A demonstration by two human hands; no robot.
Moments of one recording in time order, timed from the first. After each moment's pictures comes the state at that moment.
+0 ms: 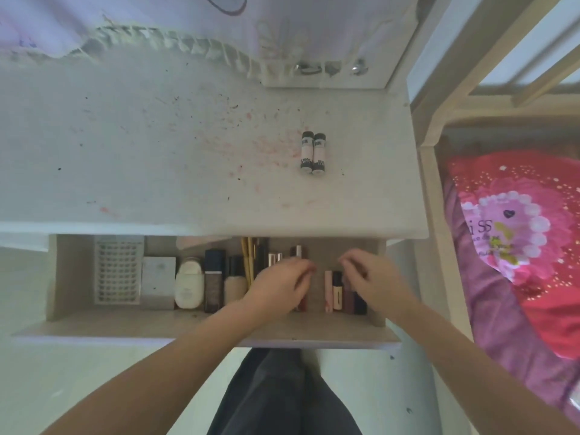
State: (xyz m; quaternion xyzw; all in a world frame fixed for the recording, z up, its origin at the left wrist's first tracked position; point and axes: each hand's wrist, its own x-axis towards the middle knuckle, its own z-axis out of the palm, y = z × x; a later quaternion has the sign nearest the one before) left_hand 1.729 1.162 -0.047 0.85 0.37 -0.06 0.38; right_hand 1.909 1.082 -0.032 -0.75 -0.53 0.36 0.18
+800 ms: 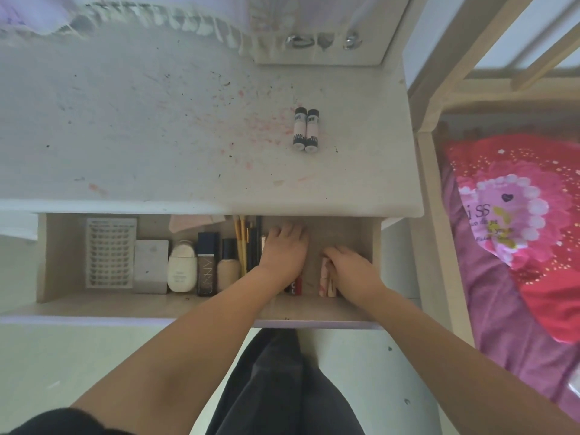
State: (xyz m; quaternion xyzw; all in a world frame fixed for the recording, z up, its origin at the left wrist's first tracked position) left_hand 1.764 1.160 -0.108 0.92 0.35 -0.17 0.04; right_hand 1.892 1.070 -0.096 -0.73 -0.61 0.32 0.02
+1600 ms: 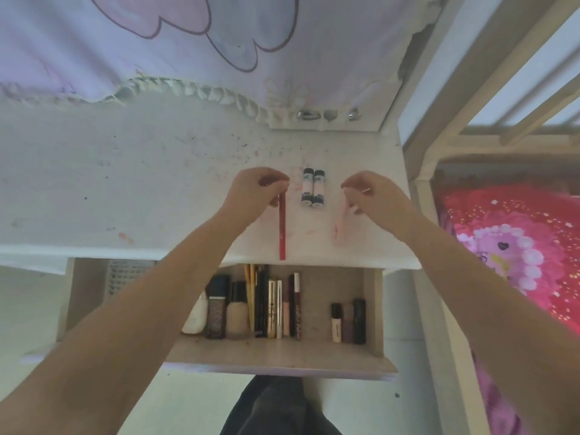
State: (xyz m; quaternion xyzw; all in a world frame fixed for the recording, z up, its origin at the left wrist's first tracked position) left_hand 1.756 1.290 0.040 0.66 0.52 0.19 0.50; right_hand 1.961 1.200 0.036 -0.73 -0.47 0.38 0.31
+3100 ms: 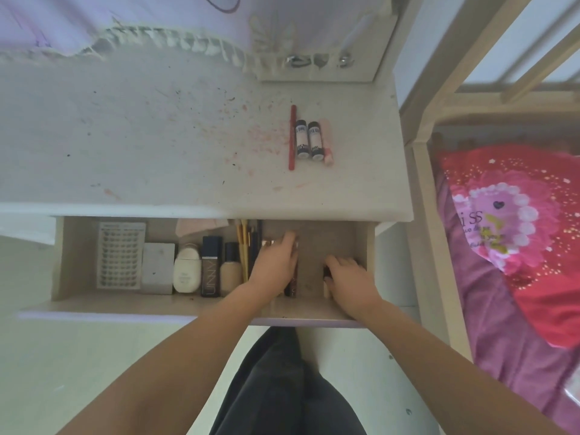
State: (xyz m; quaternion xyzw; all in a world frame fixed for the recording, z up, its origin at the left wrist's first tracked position) left_hand 1.742 1.143 -0.092 0.82 0.48 -0.01 0.32; right_hand 1.883 1.052 -0.090 -0.74 -0.61 0.28 -0.03
